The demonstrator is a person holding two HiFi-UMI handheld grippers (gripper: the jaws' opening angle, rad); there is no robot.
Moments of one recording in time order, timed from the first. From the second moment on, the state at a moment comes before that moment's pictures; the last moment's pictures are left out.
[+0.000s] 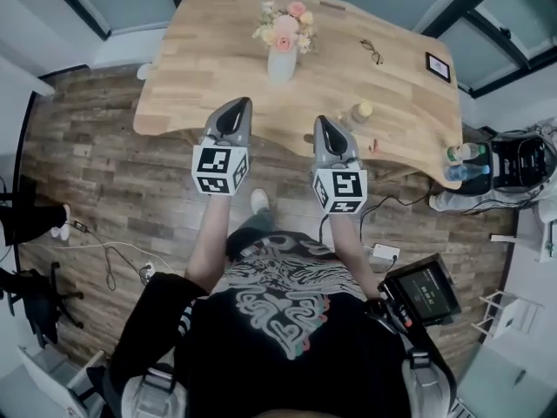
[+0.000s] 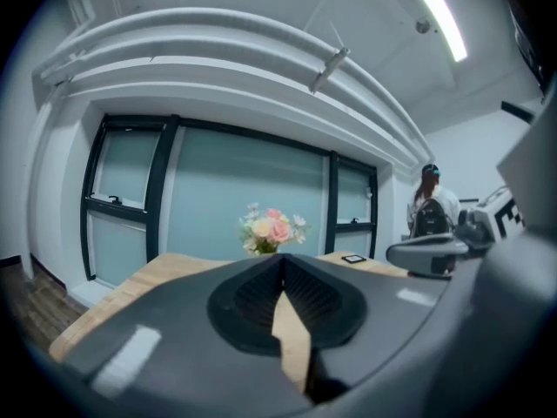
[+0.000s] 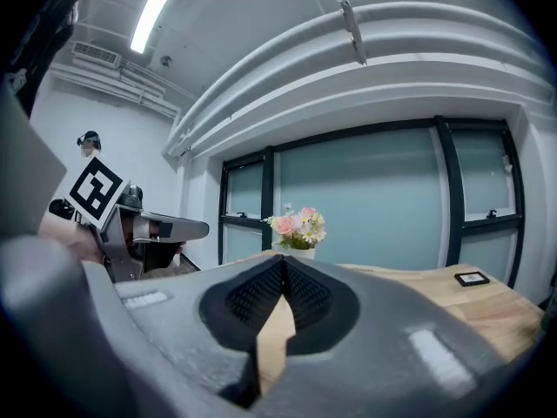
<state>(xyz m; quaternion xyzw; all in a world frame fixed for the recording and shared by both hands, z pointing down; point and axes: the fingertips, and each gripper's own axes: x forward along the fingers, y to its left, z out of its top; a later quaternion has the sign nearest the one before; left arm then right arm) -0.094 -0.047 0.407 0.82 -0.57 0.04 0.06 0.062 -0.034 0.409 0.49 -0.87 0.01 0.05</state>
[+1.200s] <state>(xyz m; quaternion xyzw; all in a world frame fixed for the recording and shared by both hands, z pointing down) -0.132 -0.189 0.435 0.84 -0.54 0.05 0.07 0.018 -0.165 0.454 0.51 -0.86 0.06 0.07</state>
